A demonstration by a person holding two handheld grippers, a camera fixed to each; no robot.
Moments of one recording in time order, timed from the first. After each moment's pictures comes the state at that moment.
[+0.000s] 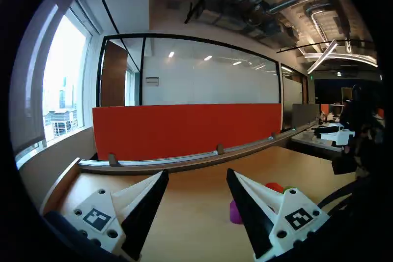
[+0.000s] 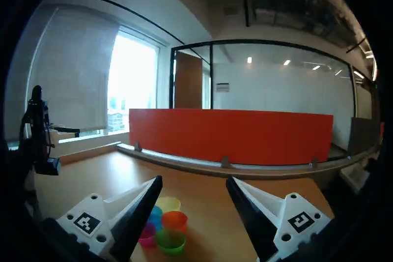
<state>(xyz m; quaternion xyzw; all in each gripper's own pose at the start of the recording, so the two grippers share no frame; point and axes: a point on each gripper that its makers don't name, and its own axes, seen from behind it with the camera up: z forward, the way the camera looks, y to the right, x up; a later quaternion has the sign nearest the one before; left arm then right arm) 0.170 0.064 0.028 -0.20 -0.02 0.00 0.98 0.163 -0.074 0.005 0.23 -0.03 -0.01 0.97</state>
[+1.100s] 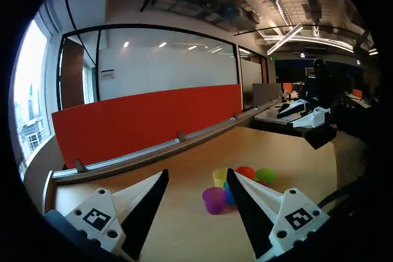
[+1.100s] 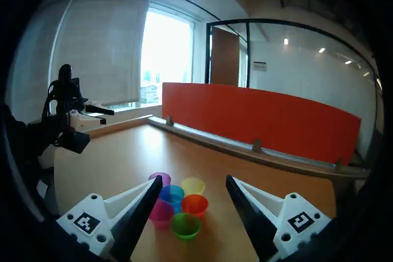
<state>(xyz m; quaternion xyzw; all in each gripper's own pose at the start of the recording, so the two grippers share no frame) 0.150 0.119 0.026 -0.35 -0.07 0.07 0.93 0.136 -0.099 -0.003 0.33 -0.12 -0.07 0.93</state>
